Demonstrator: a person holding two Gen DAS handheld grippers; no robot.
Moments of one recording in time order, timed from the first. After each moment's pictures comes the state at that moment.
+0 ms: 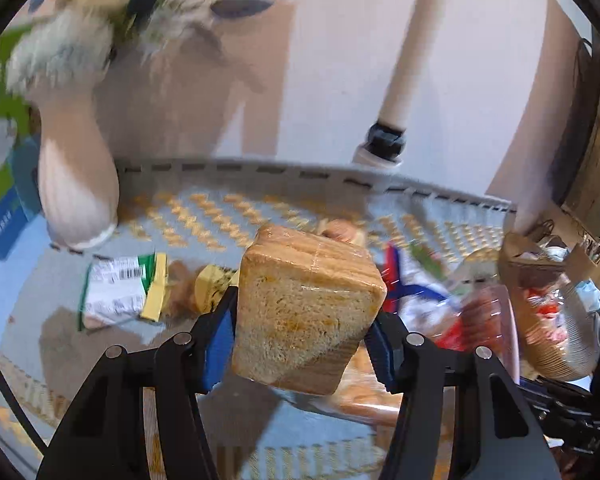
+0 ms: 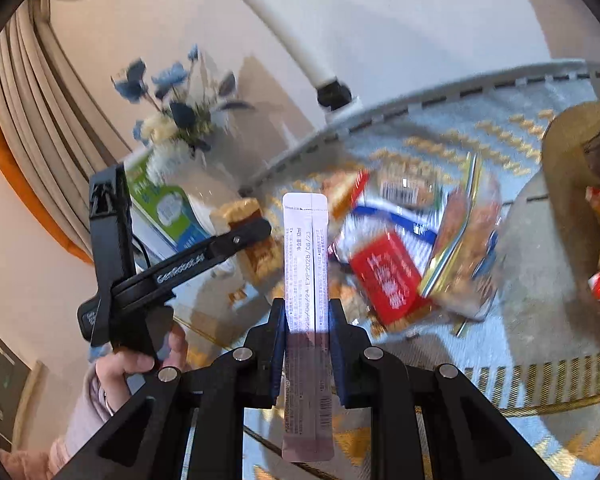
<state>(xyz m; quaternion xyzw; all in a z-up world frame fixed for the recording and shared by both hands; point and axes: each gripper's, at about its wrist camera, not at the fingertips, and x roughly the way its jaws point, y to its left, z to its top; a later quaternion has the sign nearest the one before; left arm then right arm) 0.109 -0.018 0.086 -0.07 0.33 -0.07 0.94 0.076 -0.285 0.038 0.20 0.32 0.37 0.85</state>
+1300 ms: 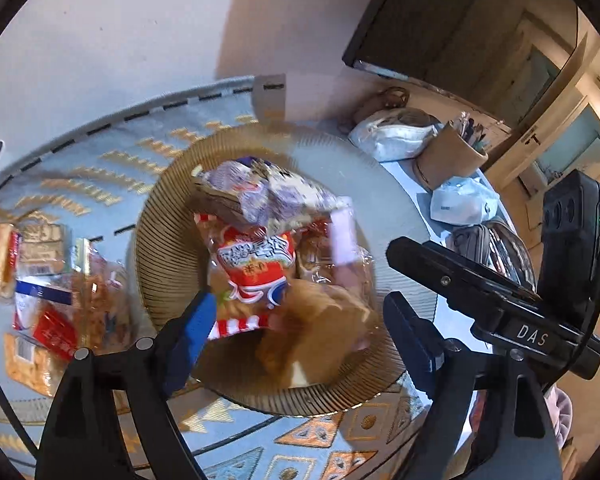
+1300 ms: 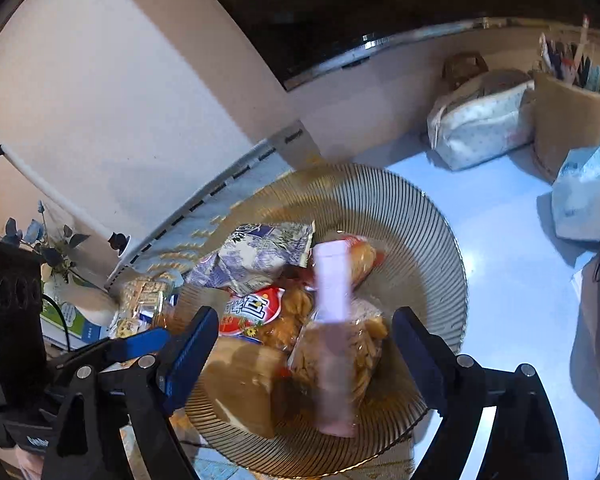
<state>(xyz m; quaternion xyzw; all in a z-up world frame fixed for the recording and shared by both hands) 0.119 -0.311 0.123 0.00 0.51 -0.27 0.82 0.087 -0.548 0.087 0.25 0.40 0.10 0.88</state>
